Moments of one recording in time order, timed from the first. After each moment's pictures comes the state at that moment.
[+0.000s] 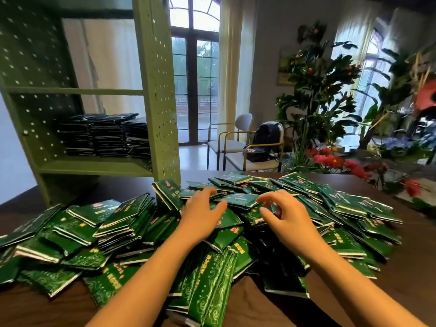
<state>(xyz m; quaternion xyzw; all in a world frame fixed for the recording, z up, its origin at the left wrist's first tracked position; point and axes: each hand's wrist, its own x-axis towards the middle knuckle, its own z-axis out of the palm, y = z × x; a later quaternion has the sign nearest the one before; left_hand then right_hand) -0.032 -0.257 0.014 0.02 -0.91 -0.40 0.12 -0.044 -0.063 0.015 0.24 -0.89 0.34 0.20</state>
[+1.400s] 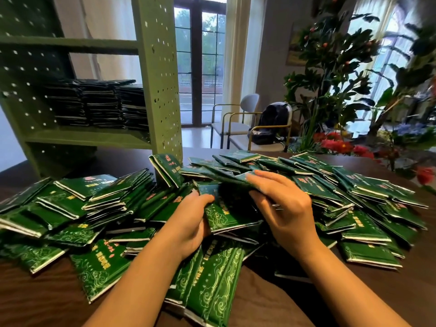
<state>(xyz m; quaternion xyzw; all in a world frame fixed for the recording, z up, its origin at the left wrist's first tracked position) -0.014 -0.258 -0.017 0.10 -0.52 -0.85 0.00 -0.052 -0.090 -0.025 0.40 -0.72 0.36 0.44</state>
